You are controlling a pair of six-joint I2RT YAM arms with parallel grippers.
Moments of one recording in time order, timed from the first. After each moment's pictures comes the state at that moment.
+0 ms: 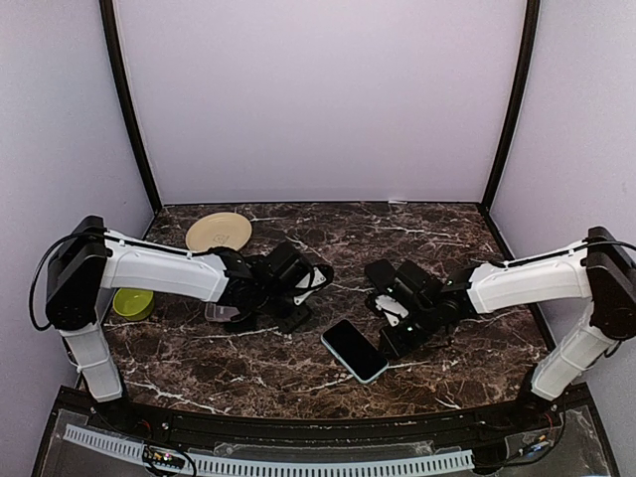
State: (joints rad) left arm -0.97 1.81 1.16 -0.36 -0.21 0.05; right arm 0.92 1.55 0.82 -0.47 -0.14 0.37
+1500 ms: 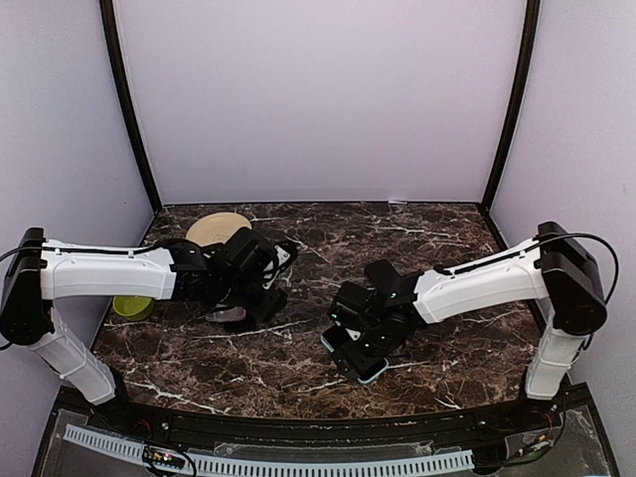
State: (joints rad) left arm -0.95 1.53 1.03 -0.43 -0.27 -0.14; right arm 1.14 1.79 1.11 -0.62 0.11 0.45
